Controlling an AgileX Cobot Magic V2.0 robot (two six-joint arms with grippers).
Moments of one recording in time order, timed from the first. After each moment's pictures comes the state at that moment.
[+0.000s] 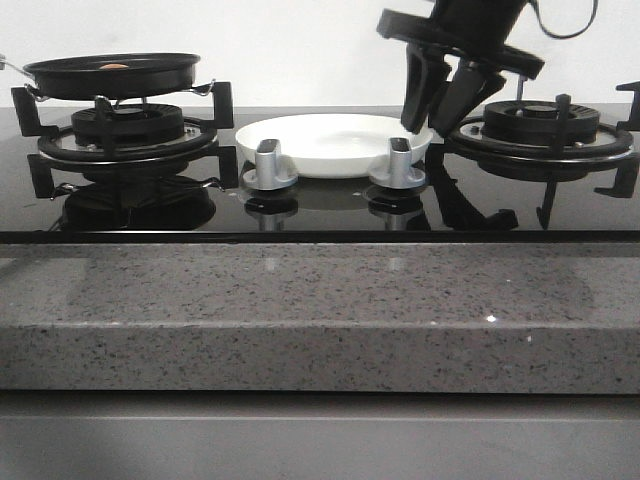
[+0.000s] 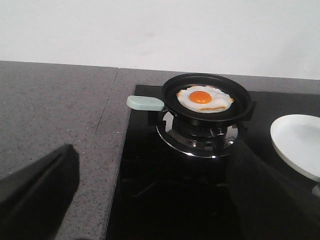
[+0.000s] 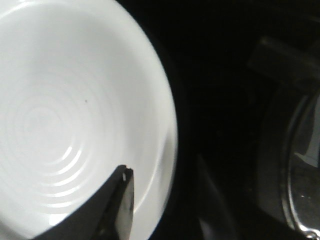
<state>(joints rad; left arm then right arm) -0.03 0.49 -0.74 -0.03 0.57 -0.03 0.20 2.17 -2.12 0.32 1.24 -0.07</state>
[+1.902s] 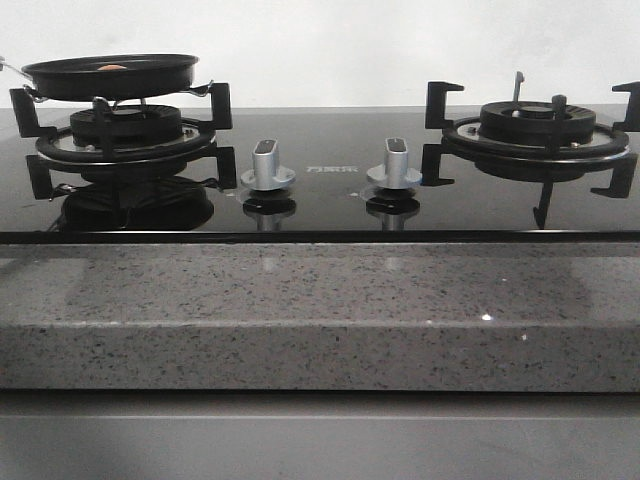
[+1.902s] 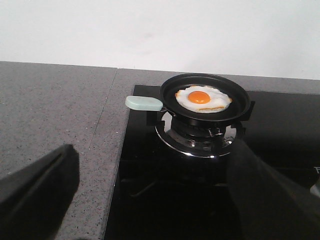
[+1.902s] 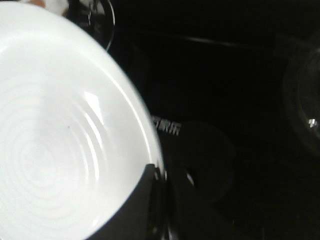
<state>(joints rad) -0.03 0.49 -0.74 -0.03 0.57 -0.03 0.22 1.71 -1.92 0.39 1.26 0.06</state>
